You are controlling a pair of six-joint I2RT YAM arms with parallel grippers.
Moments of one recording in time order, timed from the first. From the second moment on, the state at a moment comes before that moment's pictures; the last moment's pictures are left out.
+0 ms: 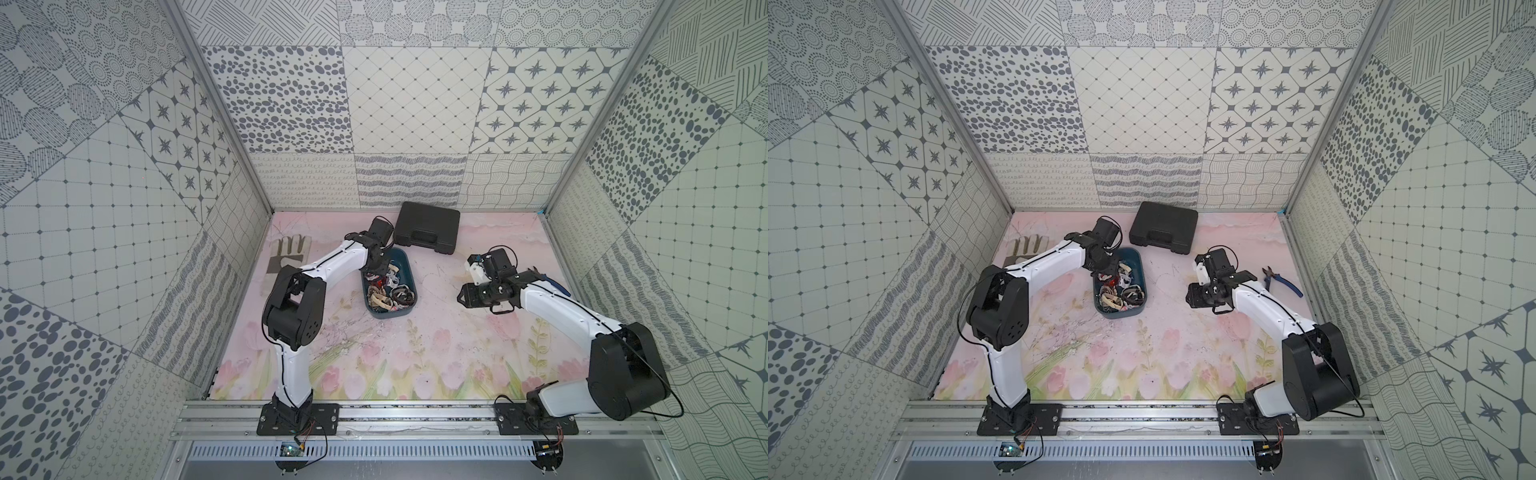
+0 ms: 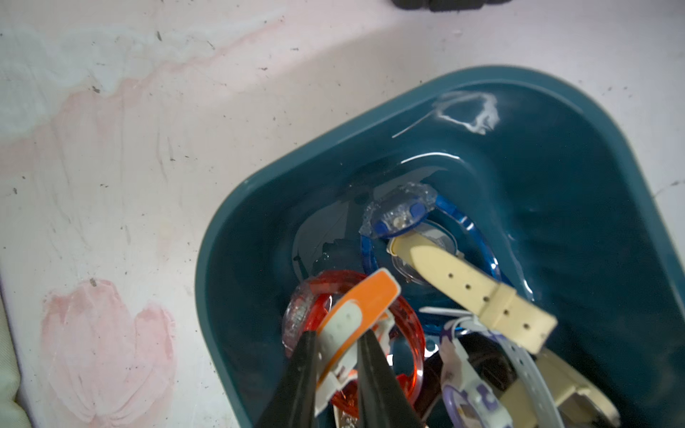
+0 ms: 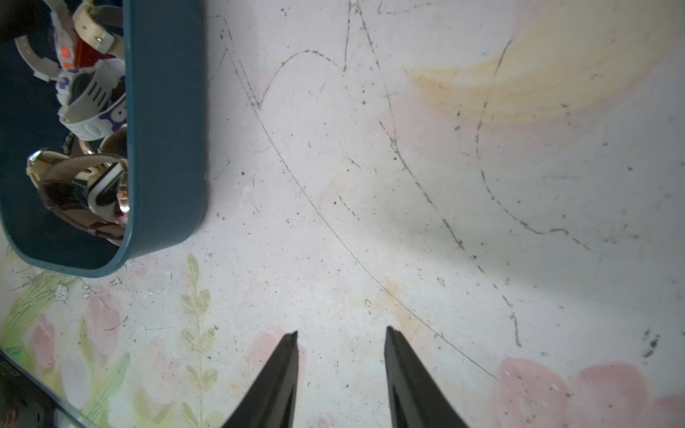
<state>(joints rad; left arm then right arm) -0.50 1.97 1.52 -0.71 -0.19 -0.17 0.36 1.43 0.92 -0.58 -0.23 0.23</state>
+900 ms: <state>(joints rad) -0.40 1.90 1.50 -0.64 0.04 -0.26 0.39 1.44 0.92 -0.57 -0.23 0.23</state>
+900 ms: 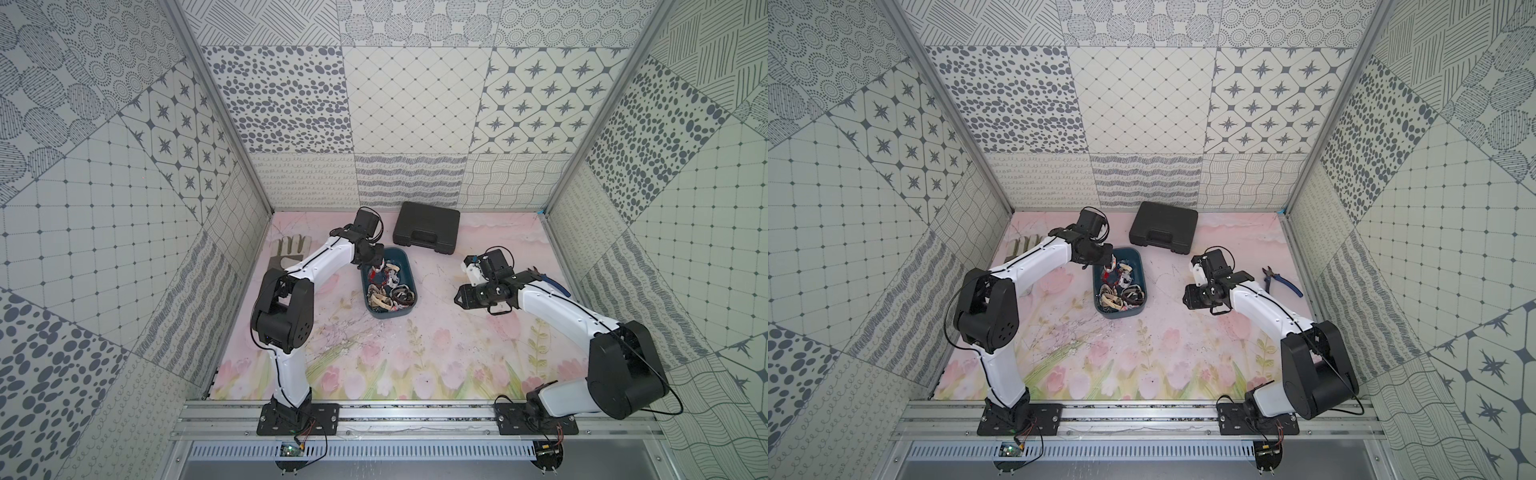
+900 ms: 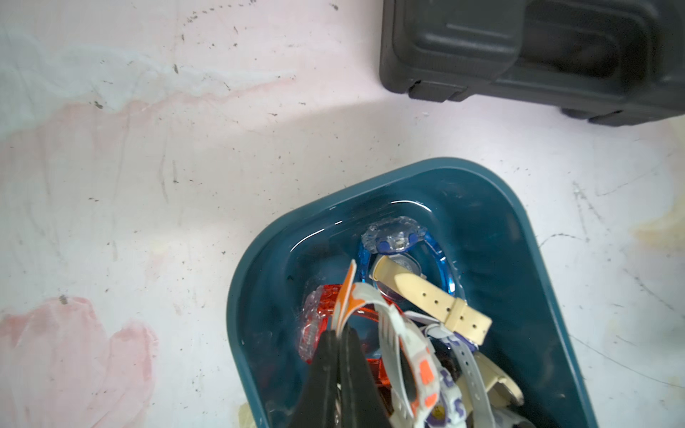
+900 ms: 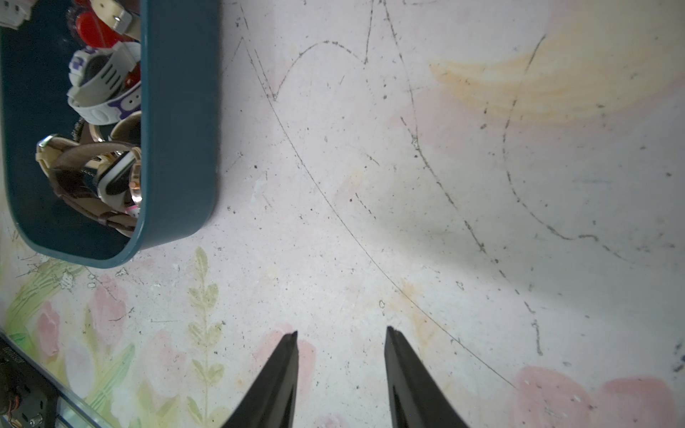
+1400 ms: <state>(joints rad) -0.34 1.97 1.44 -0.51 0.25 -0.40 0.41 1.44 0.92 -0.57 -0.22 0.22</state>
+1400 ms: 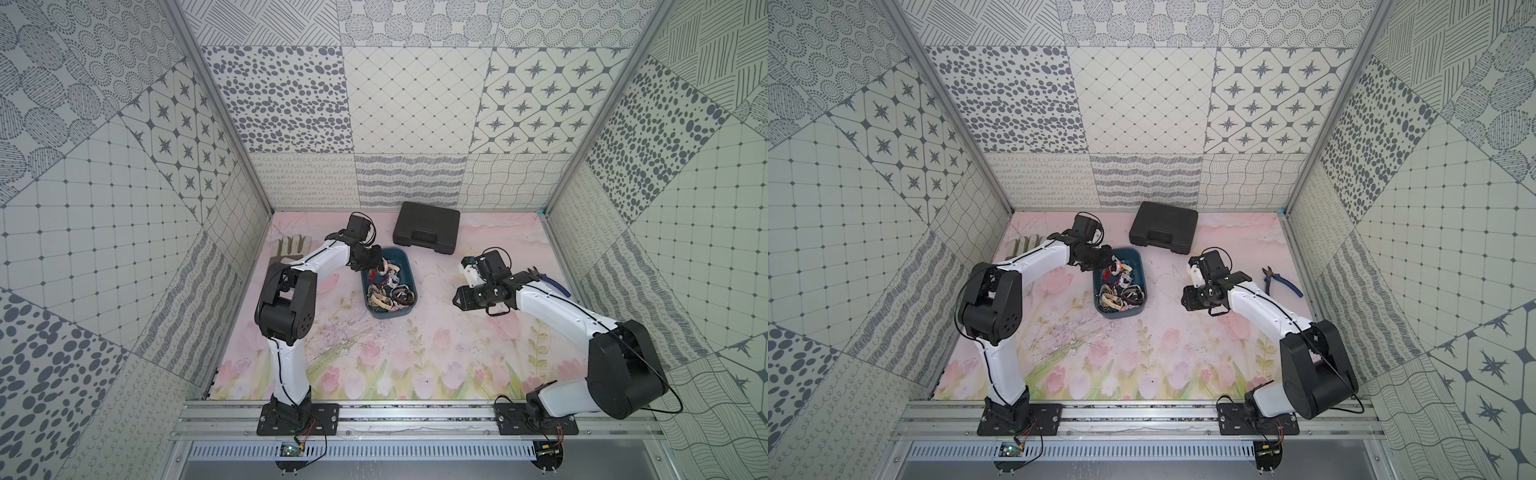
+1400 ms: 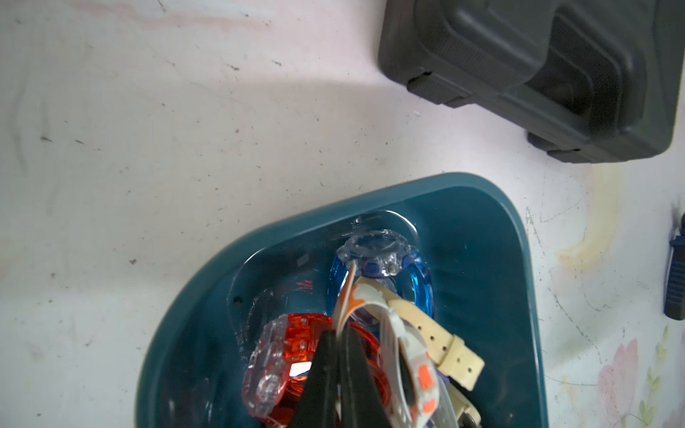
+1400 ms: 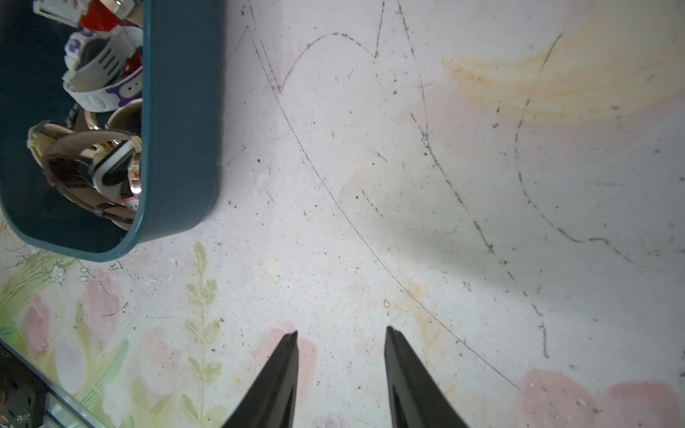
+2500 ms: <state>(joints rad) -0.34 1.45 1.11 -0.39 0.16 -0.44 0.43 1.35 0.91 -0.46 -0.08 0.22</state>
